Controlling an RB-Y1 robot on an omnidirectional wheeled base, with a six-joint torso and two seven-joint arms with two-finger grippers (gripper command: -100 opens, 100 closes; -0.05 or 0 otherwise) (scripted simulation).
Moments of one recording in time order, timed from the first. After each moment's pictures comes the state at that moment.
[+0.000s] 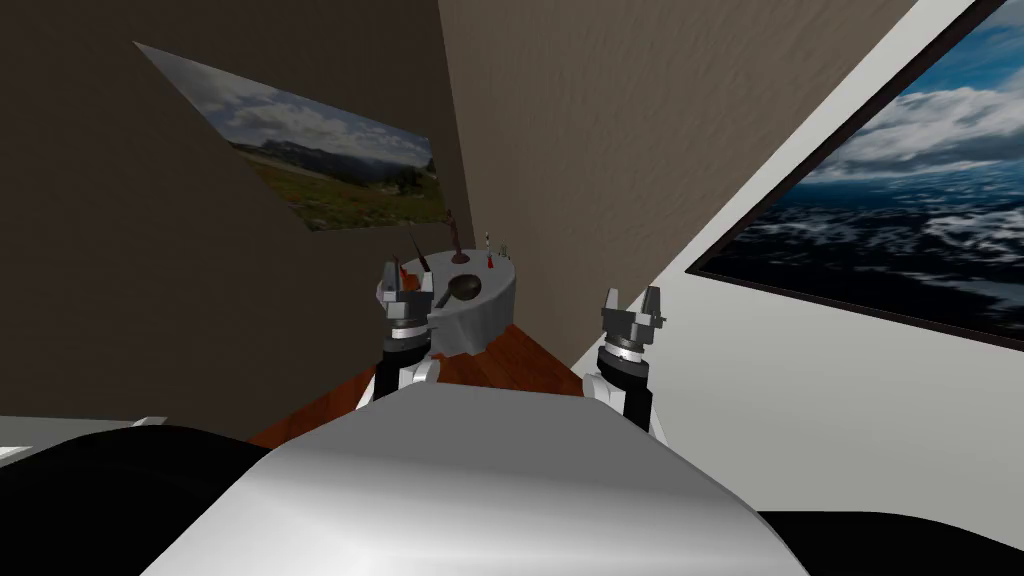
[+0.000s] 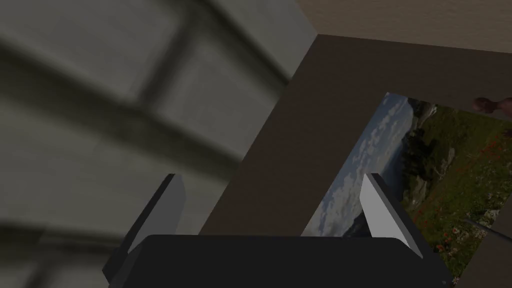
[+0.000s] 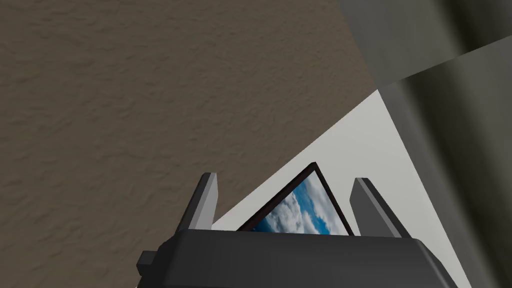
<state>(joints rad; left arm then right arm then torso) 0.48 0.02 -0.02 -2.31 0.01 -0.58 0.01 0.48 0.00 -0.04 -2.25 -0.05 -0.63 -0.17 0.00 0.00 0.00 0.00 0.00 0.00</state>
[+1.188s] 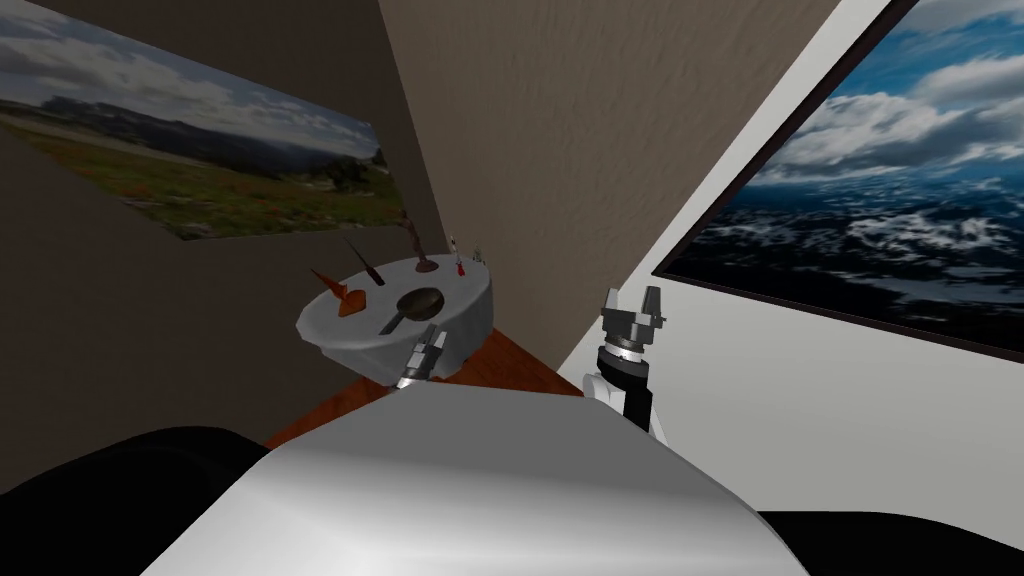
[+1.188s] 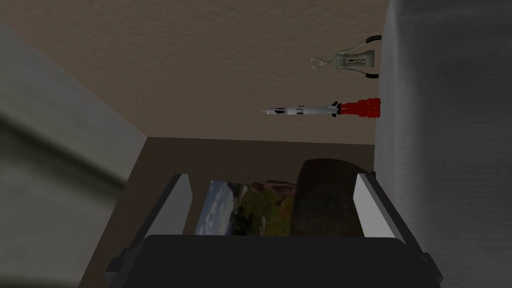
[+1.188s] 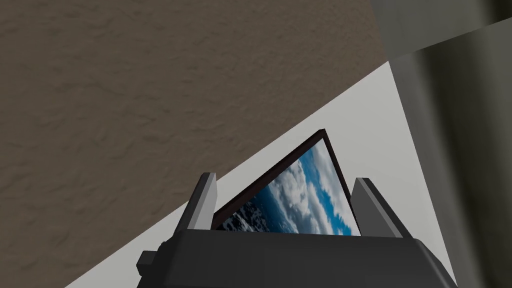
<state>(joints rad) 0.80 0.24 -0.10 -1.99 -0.01 -0.67 0.08 0.48 0.00 -0.04 -2.25 -0.05 -0.63 -0.17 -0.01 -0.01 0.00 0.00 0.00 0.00</state>
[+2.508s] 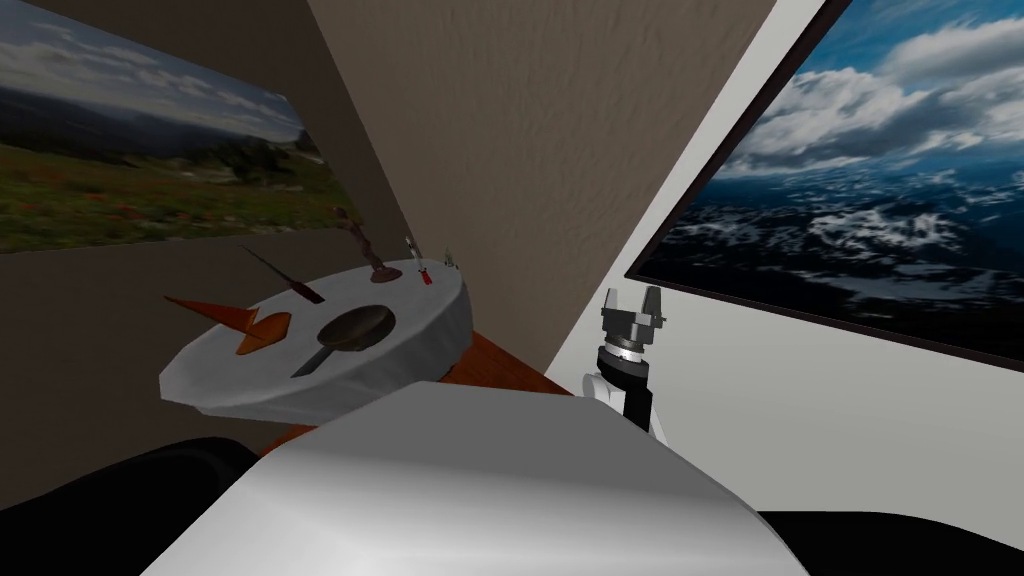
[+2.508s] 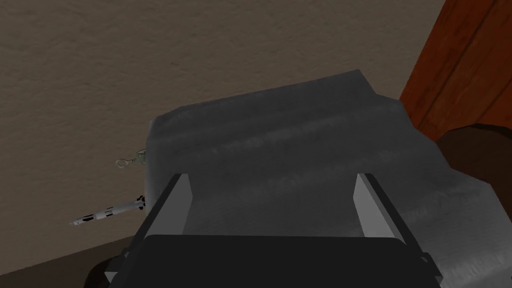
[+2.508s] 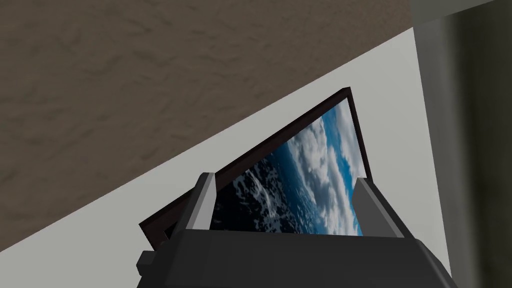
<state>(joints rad) 1.11 0.45 -0.21 -1.59 -0.03 -0.80 0.14 0.48 0.00 -0.04 -2.25 -0.05 -0.63 -0.17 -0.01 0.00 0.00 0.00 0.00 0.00</state>
